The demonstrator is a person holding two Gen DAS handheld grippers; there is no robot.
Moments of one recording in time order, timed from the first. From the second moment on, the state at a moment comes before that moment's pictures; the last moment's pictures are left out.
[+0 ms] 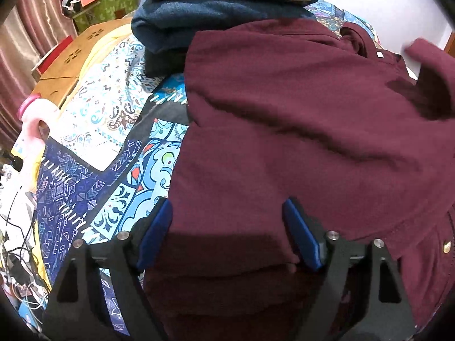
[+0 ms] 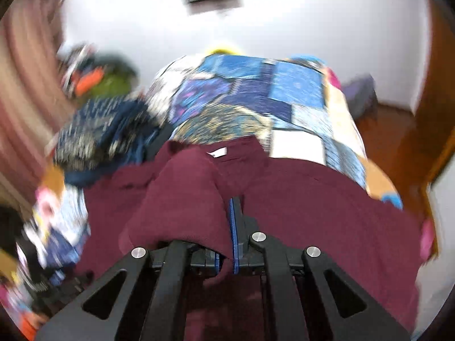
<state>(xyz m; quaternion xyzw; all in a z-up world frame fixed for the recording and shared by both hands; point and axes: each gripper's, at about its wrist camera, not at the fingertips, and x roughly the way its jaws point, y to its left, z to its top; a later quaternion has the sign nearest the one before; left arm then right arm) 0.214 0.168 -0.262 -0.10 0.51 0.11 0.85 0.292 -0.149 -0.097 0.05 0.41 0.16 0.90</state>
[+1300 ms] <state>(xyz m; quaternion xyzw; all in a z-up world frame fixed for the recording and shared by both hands) 0.239 0.112 -0.145 -0.05 0.42 0.06 0.91 0.213 -0.399 -0.128 0.28 0.42 -0.06 0.86</state>
